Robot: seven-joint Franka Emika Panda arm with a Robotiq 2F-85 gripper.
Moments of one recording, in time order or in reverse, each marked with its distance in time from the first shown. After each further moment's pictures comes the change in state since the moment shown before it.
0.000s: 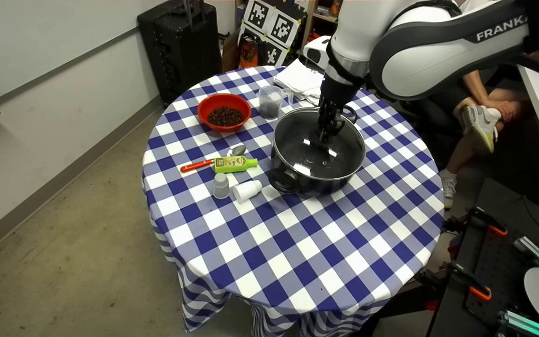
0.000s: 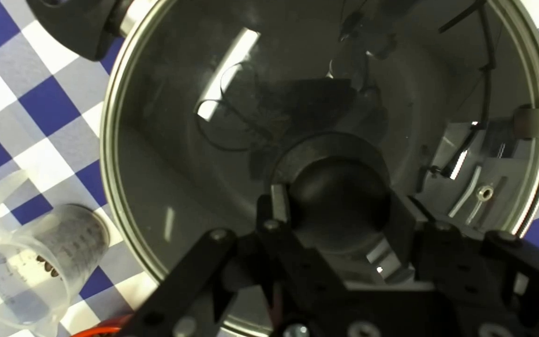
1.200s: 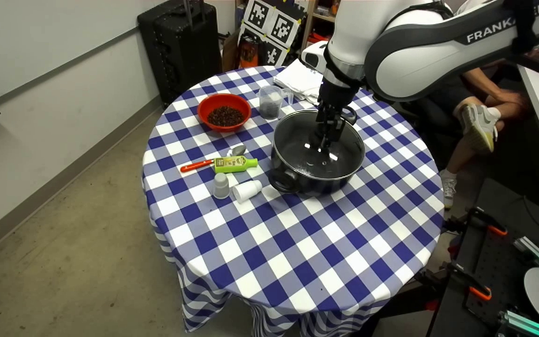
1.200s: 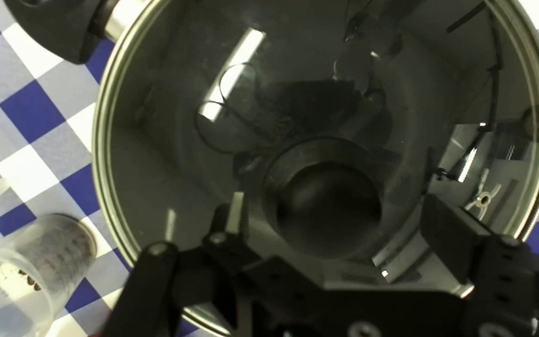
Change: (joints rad) arm -0.008 0.024 0.007 0.018 0.016 -0.019 -0.013
